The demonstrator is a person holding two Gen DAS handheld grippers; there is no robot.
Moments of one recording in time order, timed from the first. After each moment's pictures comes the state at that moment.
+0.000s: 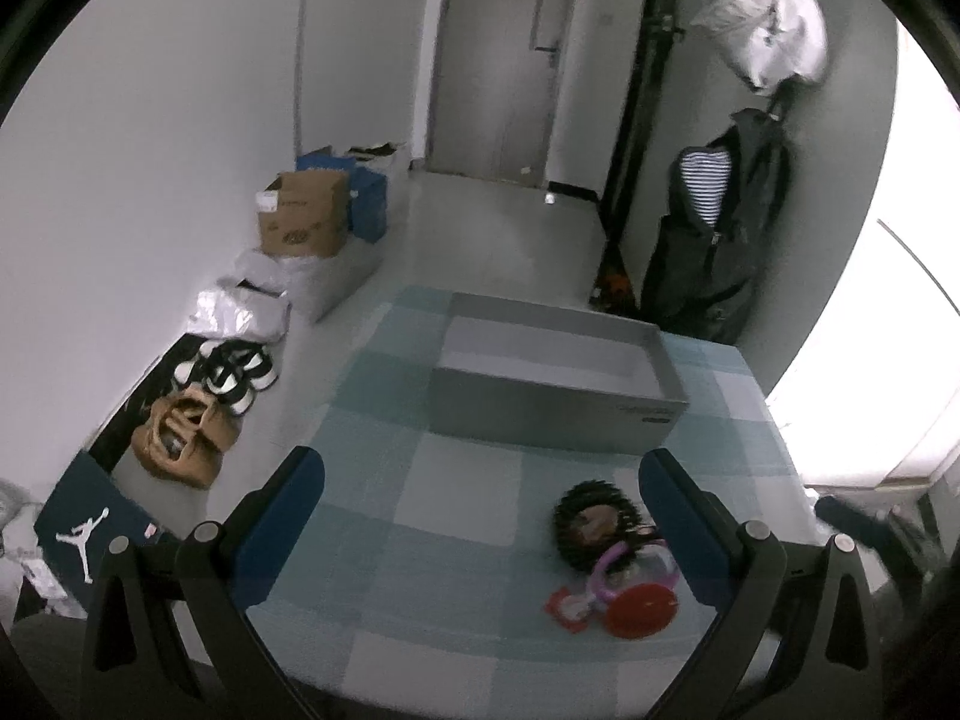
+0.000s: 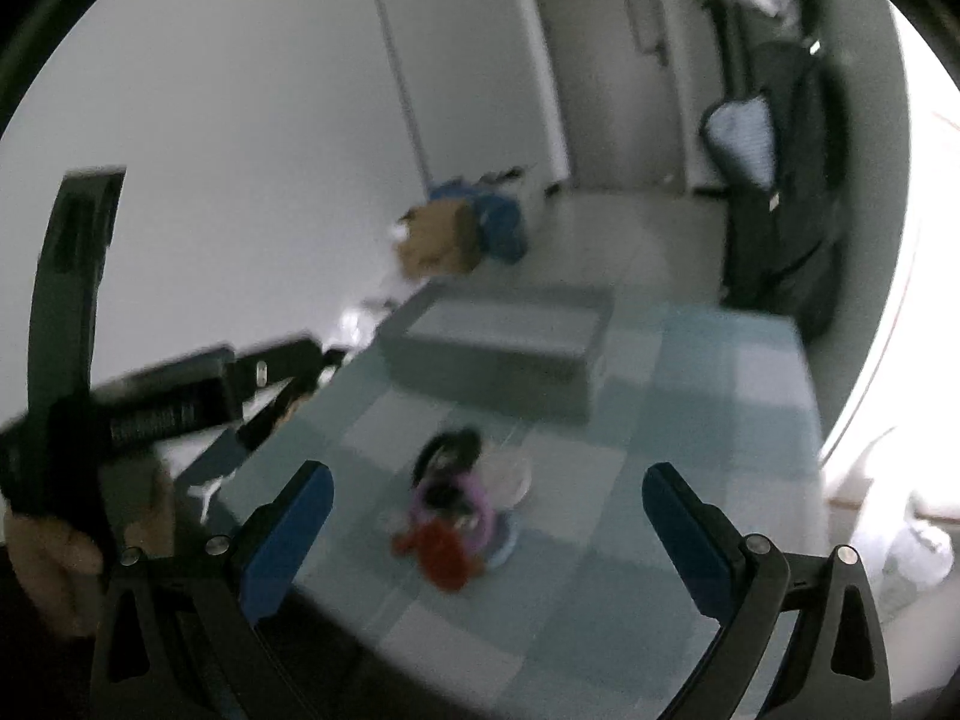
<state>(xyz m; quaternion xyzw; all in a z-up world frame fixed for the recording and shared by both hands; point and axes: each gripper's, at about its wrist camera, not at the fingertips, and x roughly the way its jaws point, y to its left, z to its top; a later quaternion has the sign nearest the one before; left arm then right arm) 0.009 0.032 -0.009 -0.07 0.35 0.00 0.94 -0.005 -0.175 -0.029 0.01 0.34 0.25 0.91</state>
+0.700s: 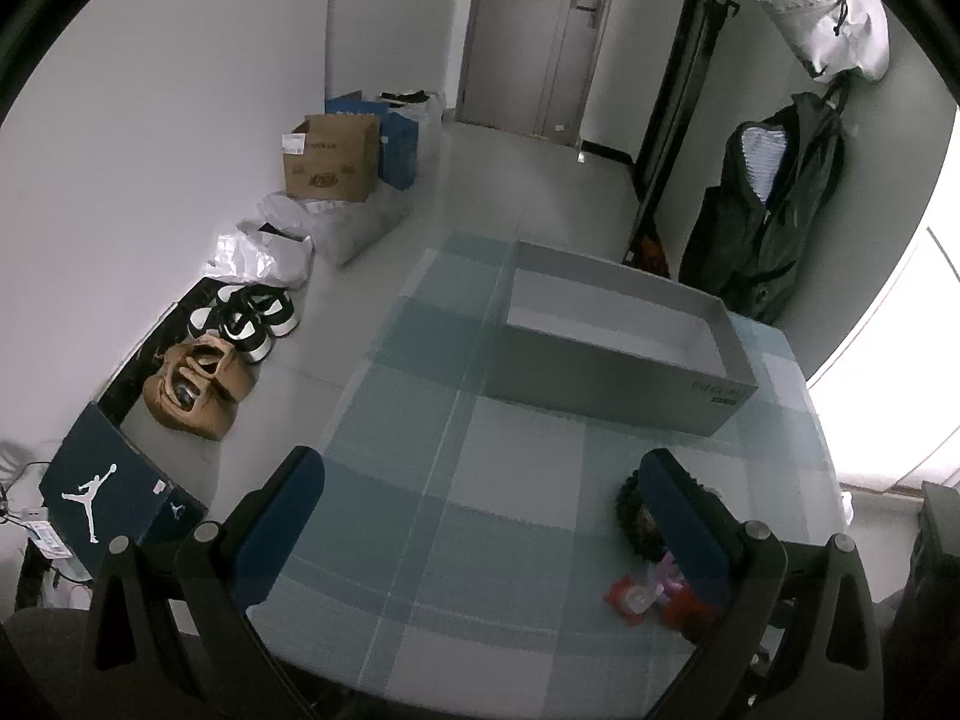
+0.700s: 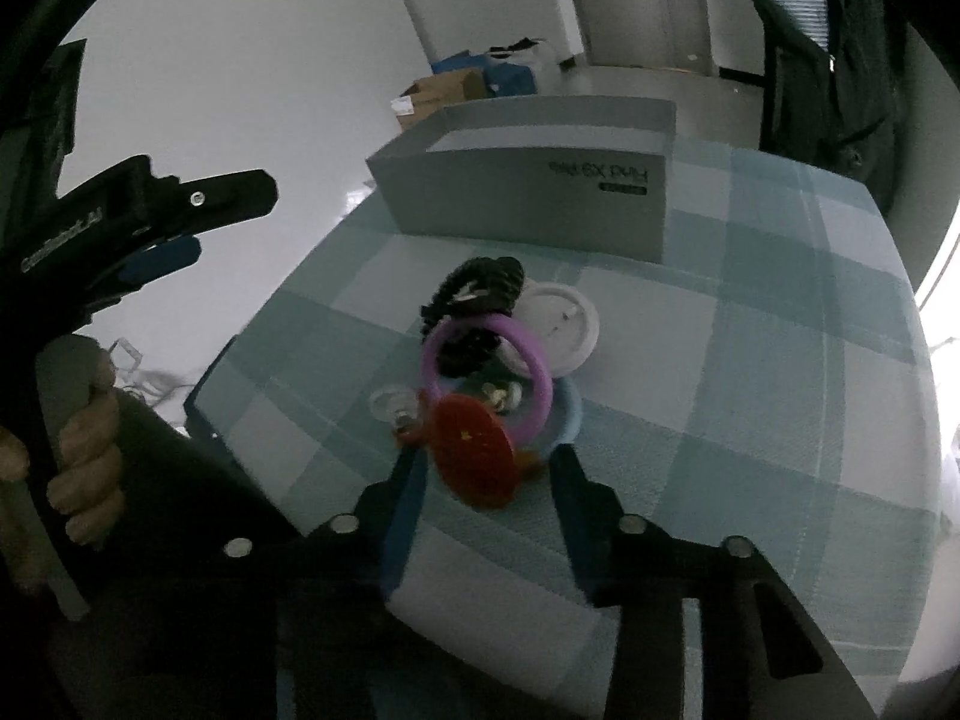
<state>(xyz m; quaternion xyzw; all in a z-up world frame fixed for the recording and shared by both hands) 0.028 0.059 -0.030 -0.10 0.40 0.02 0.91 0.009 -0.148 -0.089 0.00 0.48 0.25 0.84</state>
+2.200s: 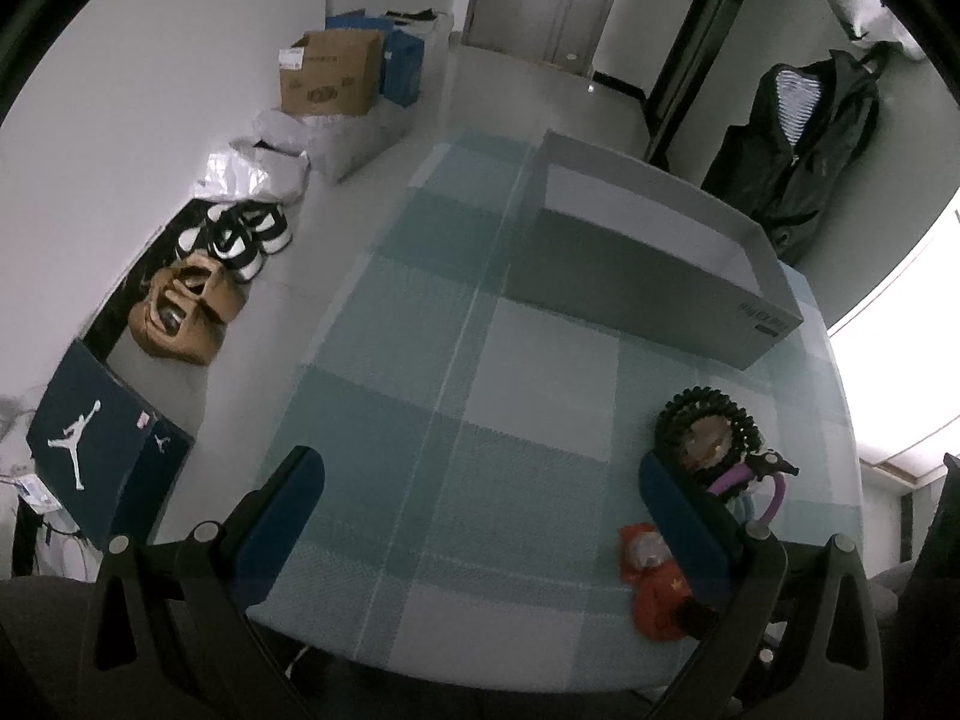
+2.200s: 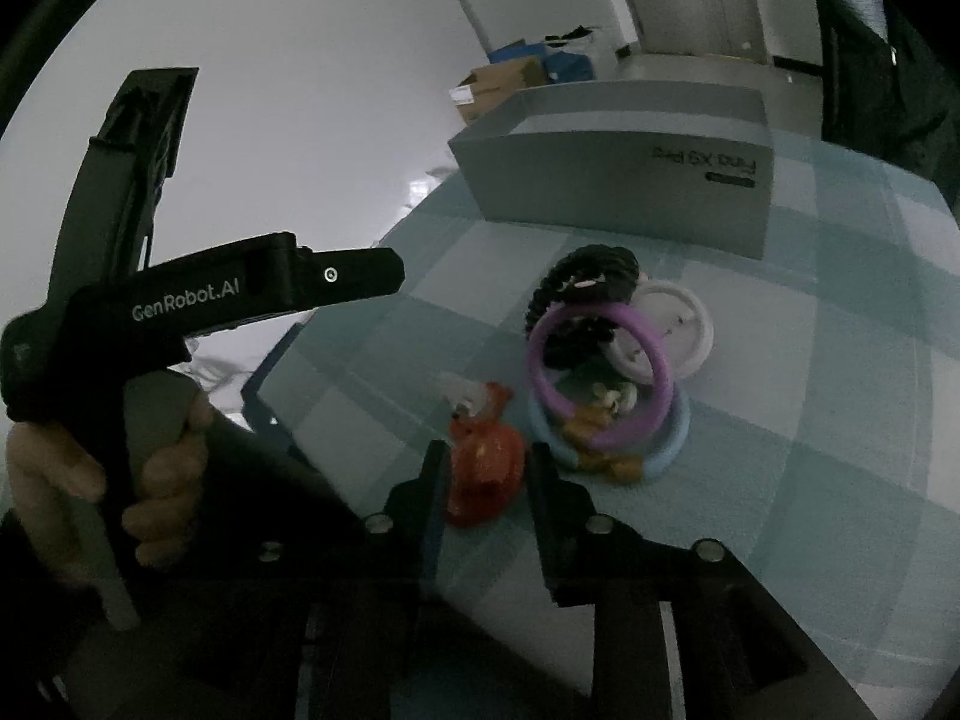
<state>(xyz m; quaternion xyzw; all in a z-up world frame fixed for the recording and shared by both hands) 0.036 0.068 -0.064 -0.12 0.49 0.01 0.86 0.010 -0.123 -0.093 0.02 0.48 0.33 0.81</state>
